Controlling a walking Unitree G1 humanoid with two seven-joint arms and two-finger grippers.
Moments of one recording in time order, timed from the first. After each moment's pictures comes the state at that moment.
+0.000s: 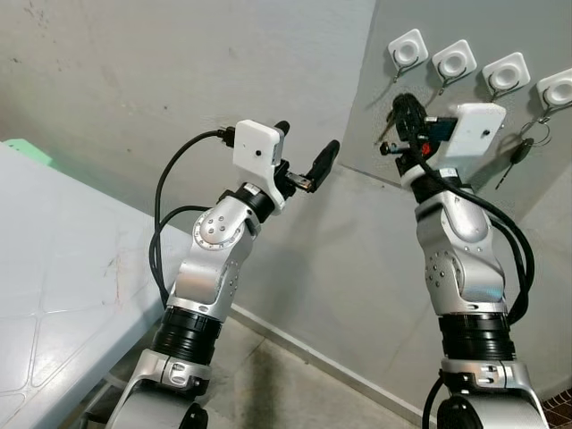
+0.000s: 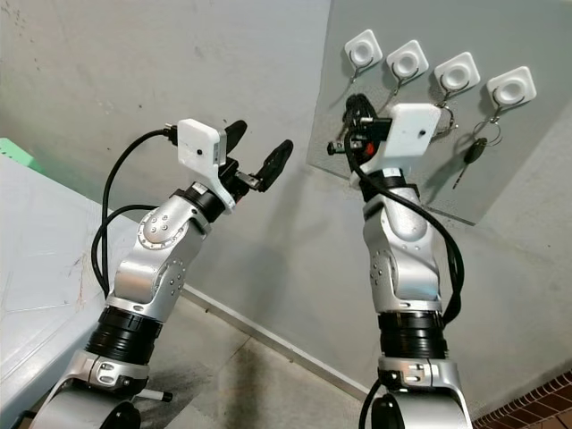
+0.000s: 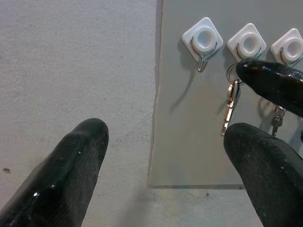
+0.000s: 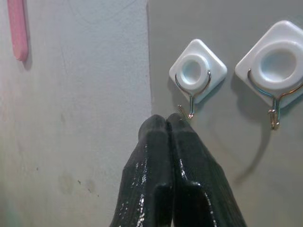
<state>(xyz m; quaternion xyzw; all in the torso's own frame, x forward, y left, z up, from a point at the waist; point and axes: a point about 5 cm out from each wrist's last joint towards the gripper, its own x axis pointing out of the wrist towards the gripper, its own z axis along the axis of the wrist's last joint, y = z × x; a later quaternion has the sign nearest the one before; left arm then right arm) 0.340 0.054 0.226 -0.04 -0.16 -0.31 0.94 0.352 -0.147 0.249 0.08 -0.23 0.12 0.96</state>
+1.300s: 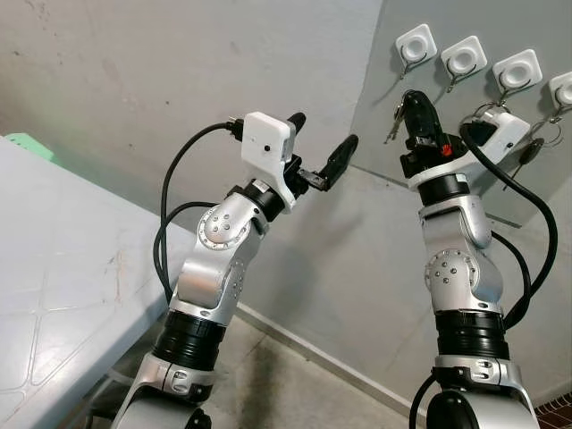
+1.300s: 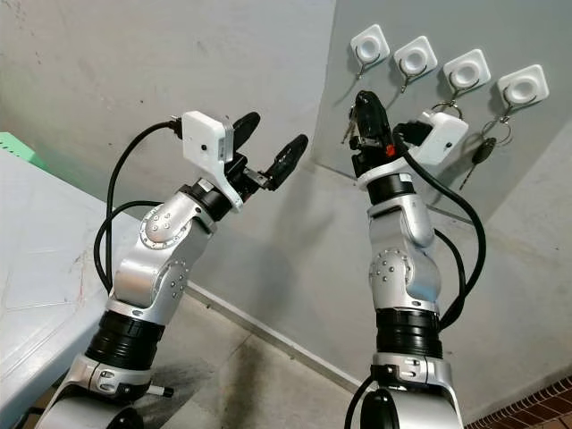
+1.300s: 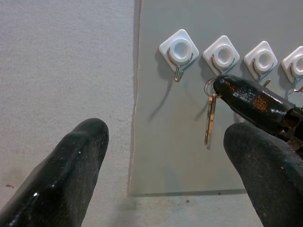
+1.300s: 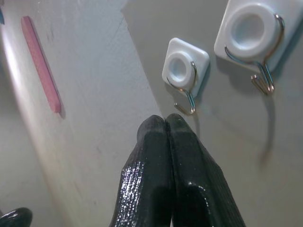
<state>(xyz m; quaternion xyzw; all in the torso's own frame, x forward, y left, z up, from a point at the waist) 0.328 0.042 0.237 -0.05 -0.18 -0.35 0.92 0.348 -0.156 0.238 0.25 -0.25 0.17 0.92</state>
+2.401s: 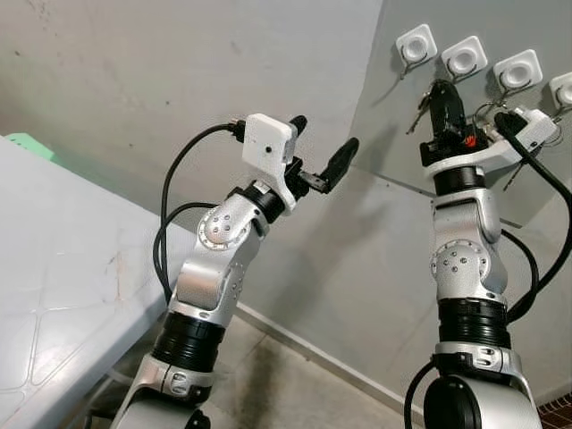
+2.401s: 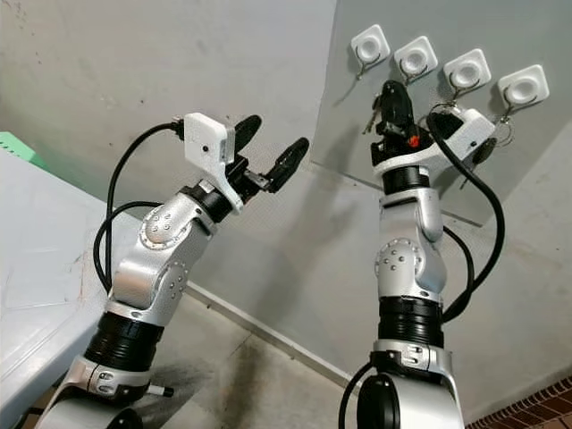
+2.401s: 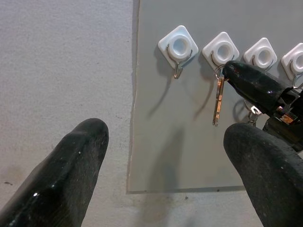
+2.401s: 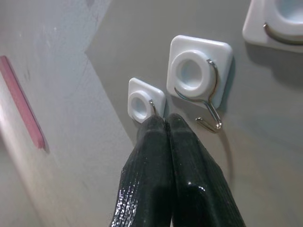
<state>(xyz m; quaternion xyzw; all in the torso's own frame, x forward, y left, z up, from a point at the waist) 0.328 0.042 0.238 -0.05 -0.17 -0.35 0.92 0.357 -0.174 0.249 0.30 -0.27 0.12 0.90</state>
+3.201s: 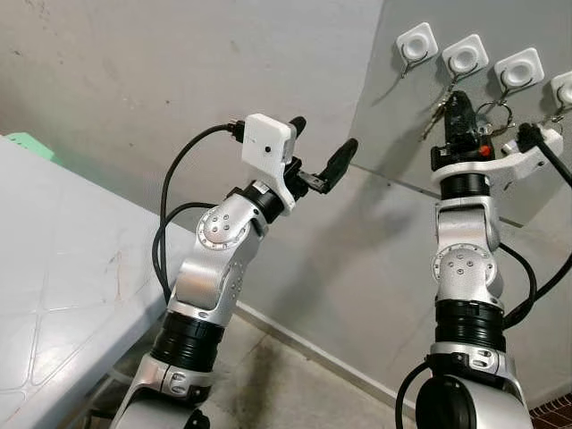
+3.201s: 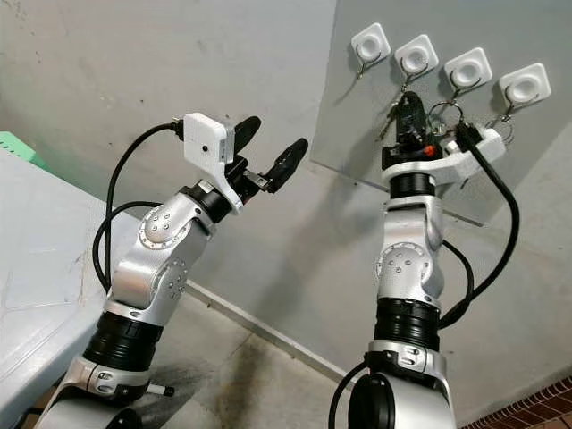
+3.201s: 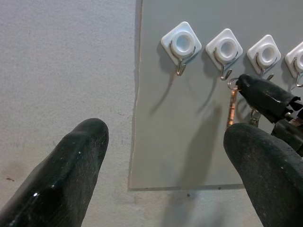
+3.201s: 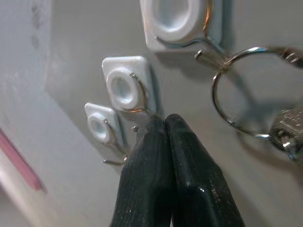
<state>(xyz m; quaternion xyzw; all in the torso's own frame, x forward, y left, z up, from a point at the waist) 0.328 0.044 0.238 -0.05 -0.16 -0.35 0.92 0.357 -0.186 0.238 0.42 -0.27 0.08 0.87</state>
